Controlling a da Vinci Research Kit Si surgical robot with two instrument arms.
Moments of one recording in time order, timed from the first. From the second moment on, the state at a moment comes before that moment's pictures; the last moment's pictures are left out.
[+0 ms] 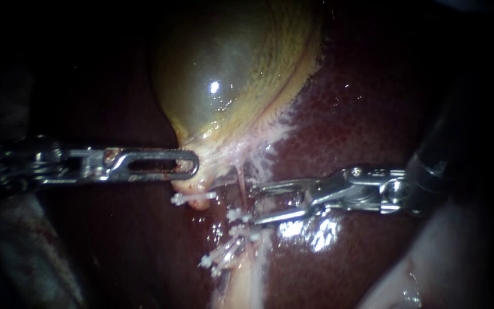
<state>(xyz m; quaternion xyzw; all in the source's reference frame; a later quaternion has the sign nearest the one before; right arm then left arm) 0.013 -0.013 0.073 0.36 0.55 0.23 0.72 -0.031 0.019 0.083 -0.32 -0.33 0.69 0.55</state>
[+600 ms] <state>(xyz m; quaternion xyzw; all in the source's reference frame) 0.008 -0.012 0.070 0.27 0.58 0.15 0.75 -0.031 0.020 0.083 -0.32 -0.33 0.69 0.55</state>
